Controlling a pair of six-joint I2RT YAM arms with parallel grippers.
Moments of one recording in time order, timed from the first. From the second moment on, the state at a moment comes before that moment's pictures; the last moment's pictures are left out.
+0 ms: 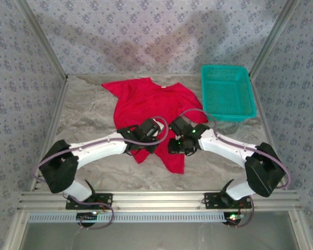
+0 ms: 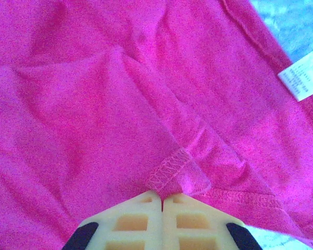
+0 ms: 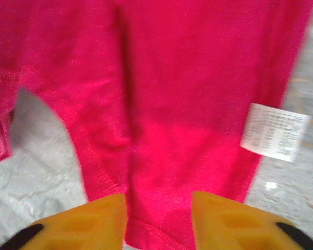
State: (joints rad) left arm -0.92 1.50 1.01 -0.49 -0.12 -0.26; right arm 0.79 1.44 0.94 -0.69 -0.08 0.67
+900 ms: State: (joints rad) left arm -0.72 1.22 1.05 -0.69 0.00 -0.18; right arm 0.74 1.49 1.22 -0.84 0.08 0.58
